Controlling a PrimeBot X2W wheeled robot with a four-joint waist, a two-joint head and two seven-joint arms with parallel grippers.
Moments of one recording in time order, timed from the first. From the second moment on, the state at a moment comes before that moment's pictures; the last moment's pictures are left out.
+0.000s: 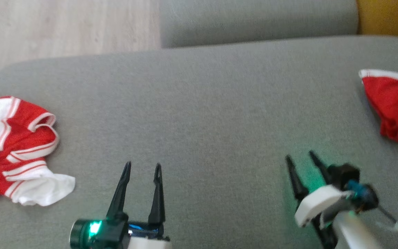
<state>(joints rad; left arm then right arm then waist) 0.07 0.05 -0.39 0.03 -0.15 0.18 -0.26 -0.25 -0.12 0.22 0.71 0.18 0.12 -0.24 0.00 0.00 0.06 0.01</state>
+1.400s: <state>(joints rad) 0.28 0.06 -0.25 0.03 -0.15 0.17 -0.26 0.30 -0.05 0.09 0.09 0.14 0.12 -0.25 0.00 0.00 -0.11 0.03</state>
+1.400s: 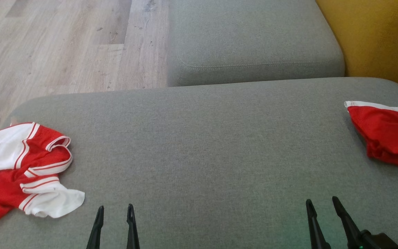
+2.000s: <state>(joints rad) 0.28 0.06 -0.26 0.05 -0.13 0.17 -0.26 0.30 -0.04 0.14 0.10 0.13 0.12 -0.25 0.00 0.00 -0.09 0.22</state>
